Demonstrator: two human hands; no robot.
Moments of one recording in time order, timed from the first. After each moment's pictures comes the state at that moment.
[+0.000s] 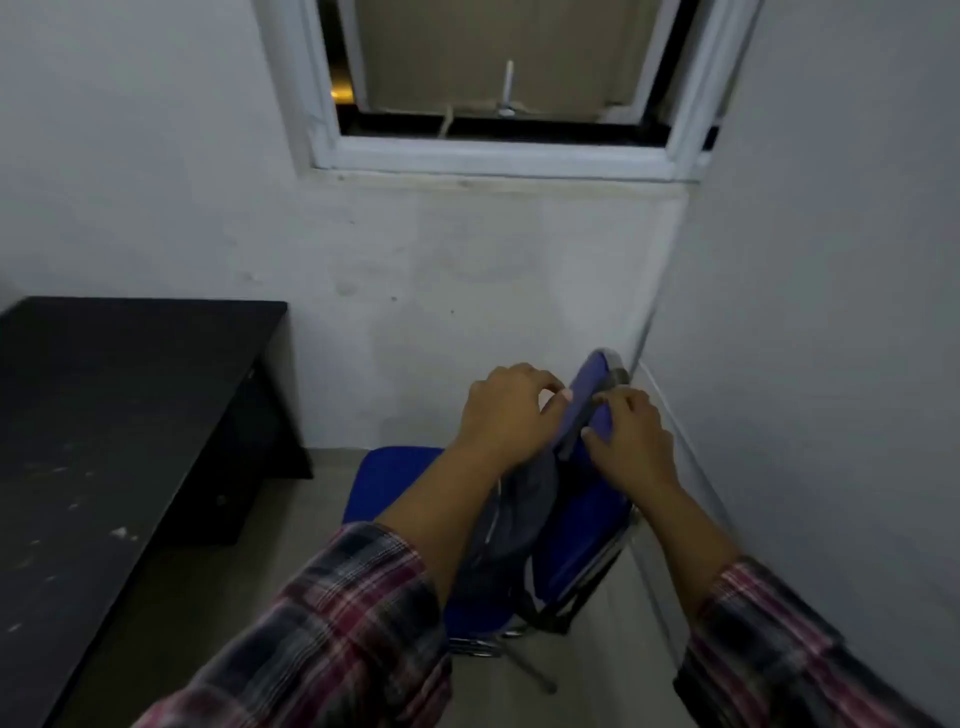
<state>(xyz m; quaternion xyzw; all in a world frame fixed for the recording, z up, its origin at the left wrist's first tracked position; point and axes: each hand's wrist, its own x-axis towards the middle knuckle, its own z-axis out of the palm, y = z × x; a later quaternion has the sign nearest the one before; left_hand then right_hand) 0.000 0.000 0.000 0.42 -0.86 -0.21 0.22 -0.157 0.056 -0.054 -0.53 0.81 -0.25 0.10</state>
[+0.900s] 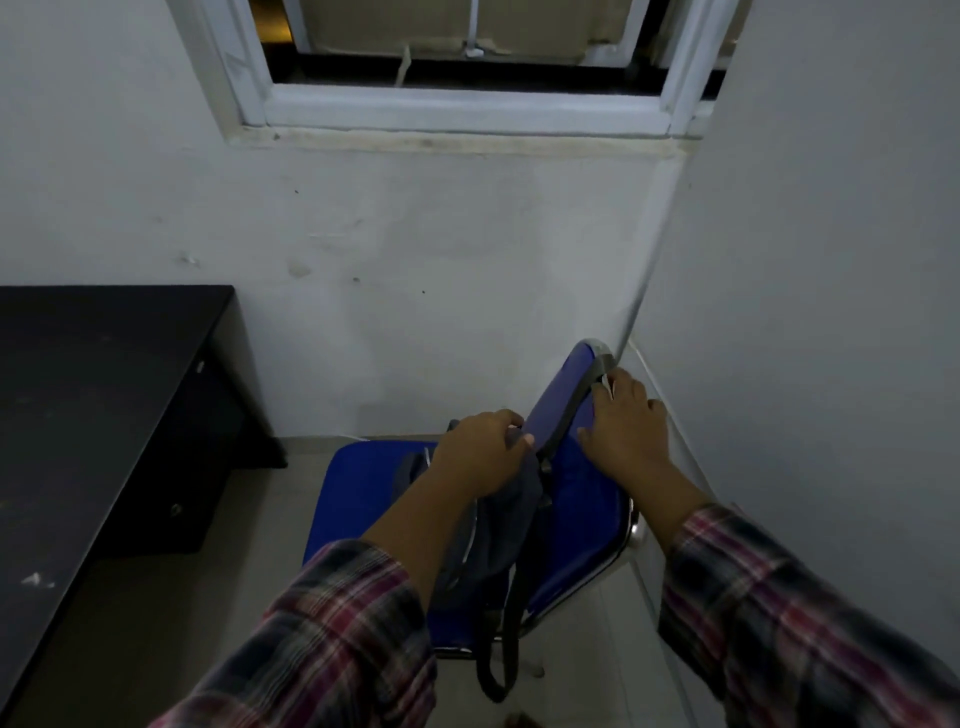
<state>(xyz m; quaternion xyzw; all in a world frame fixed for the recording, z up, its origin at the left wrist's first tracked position) -0.025 -0.064 -0.086 0.44 -0.83 -0.33 0.06 -0.208 -0.008 -0.090 -0.56 0.83 -0.04 -0.01</state>
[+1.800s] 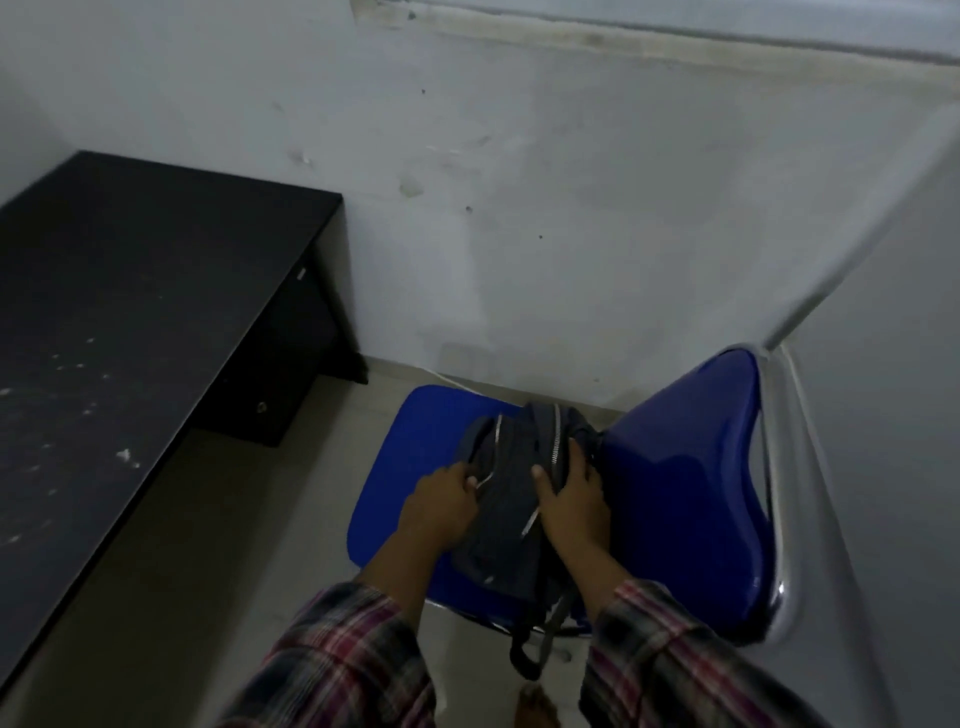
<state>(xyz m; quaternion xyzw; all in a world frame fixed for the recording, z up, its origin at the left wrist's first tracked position) 0.073 -0.073 -0.218 0.67 -0.63 -0.39 0.02 -0.091 -0.050 -0.230 -0.43 0.80 -0.19 0.37</state>
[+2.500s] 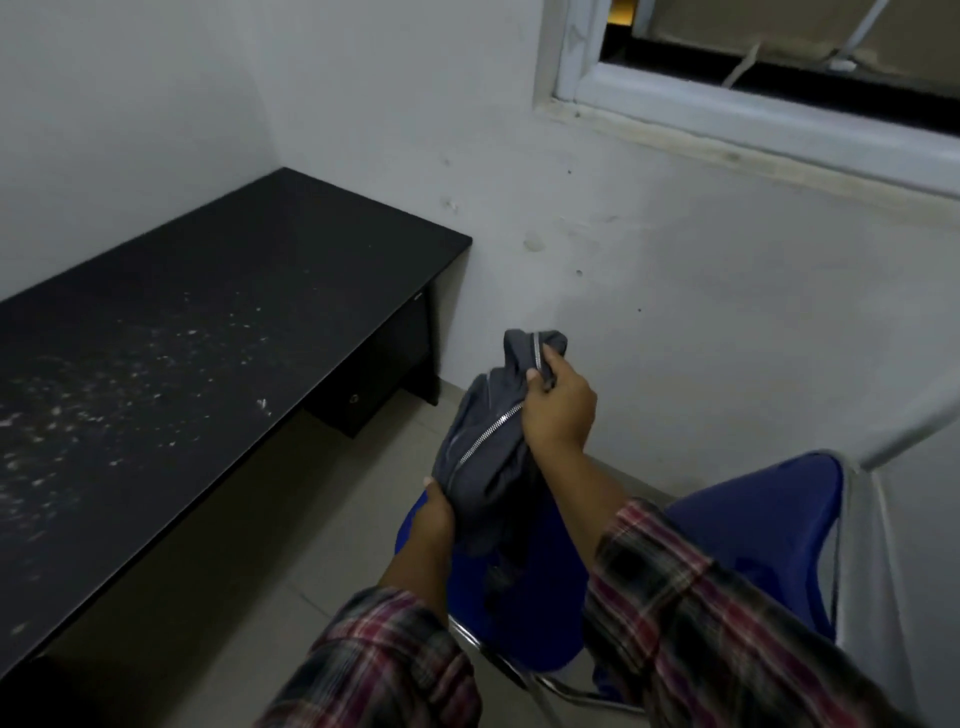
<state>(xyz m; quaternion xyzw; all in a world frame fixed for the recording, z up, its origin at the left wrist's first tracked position) 0.124 -0.040 -0.187 0.68 0.00 -0.62 0.39 0.024 -0.128 -0.097 -0.53 0.66 -0.42 0.33</state>
